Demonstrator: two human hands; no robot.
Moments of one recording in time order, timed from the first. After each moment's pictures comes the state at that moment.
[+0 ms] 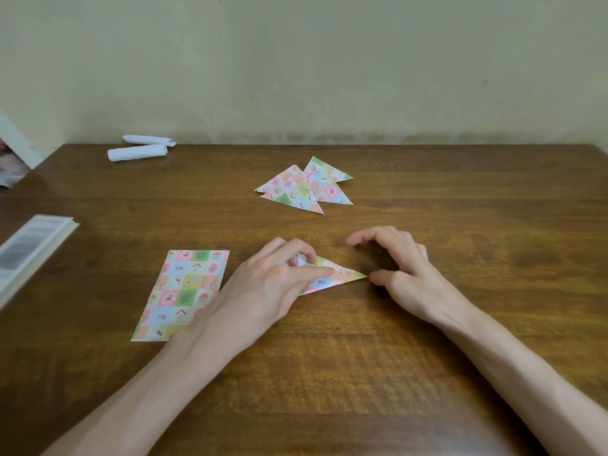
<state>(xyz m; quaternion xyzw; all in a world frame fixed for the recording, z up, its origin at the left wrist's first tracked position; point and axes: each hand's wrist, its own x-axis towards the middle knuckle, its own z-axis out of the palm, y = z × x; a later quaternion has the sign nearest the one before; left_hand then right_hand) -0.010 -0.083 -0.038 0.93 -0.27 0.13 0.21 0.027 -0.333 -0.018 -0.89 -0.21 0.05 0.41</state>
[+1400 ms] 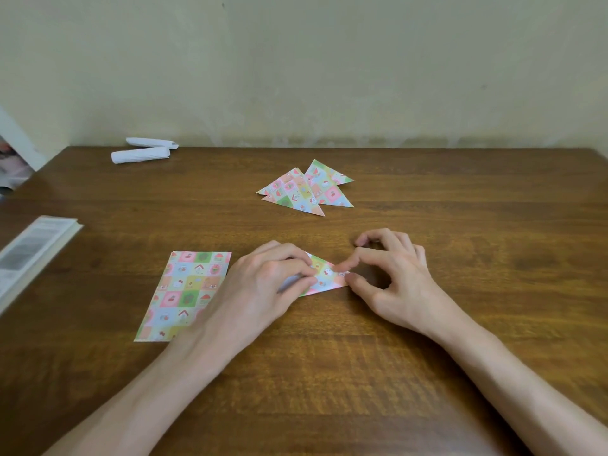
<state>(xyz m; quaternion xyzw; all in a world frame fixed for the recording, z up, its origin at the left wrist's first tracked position) -0.013 -0.082 -0.037 0.93 -0.21 0.16 0.24 0.020 -0.323 -0.029 -0.93 -0.23 -0.03 0.30</state>
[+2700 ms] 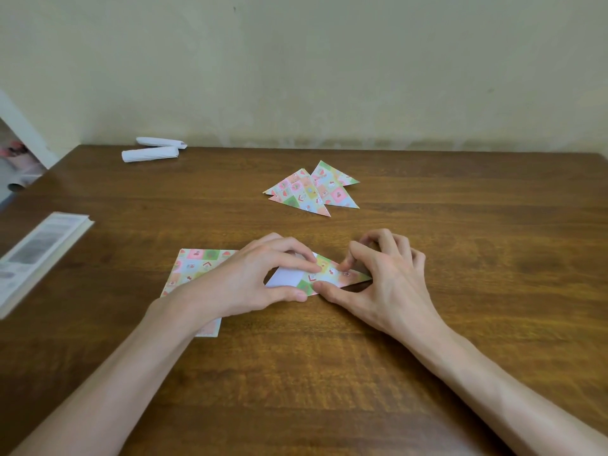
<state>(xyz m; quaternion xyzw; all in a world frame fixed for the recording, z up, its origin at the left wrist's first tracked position) 0.002 -0.051 -0.012 0.93 -0.24 -0.08 0.26 0.009 -0.294 -0.036 -0.95 -0.16 -0.10 0.24</state>
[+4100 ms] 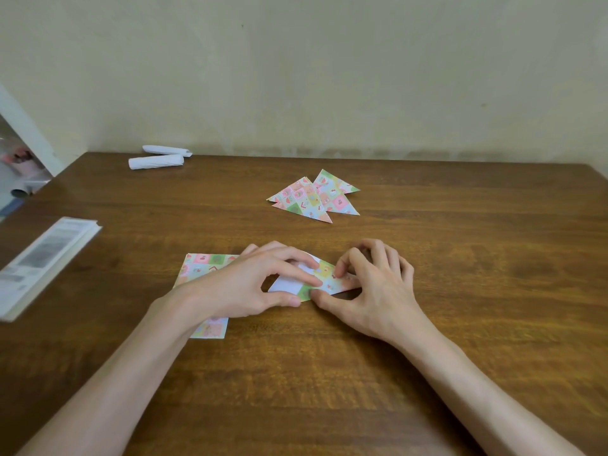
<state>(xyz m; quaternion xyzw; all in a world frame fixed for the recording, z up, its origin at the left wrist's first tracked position) 0.001 -0.040 -0.009 0.93 -0.26 -0.12 0.24 0.002 -0.278 -0.037 -0.96 -0.14 -0.06 0.25</state>
